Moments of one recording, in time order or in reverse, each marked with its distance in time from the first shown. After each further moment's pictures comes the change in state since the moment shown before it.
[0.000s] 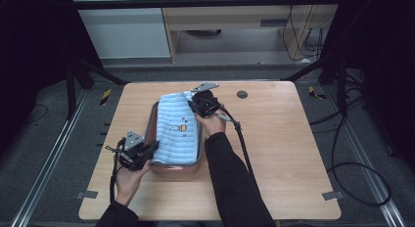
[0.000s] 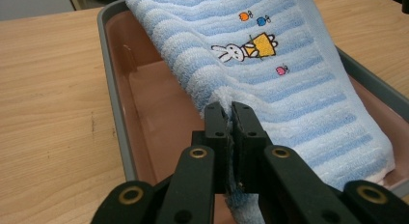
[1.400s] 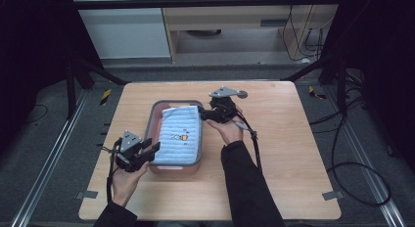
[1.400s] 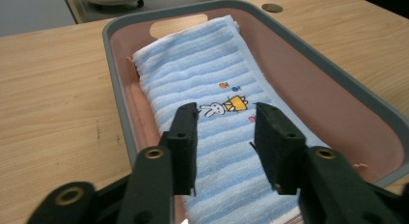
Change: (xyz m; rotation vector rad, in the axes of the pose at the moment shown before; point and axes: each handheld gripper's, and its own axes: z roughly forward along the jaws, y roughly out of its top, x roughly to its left) left arm -0.001 0.005 -0.013 -0.036 -0.020 0.015; right arm -0.019 -0.023 -0.050 -0.066 -0.062 0.039
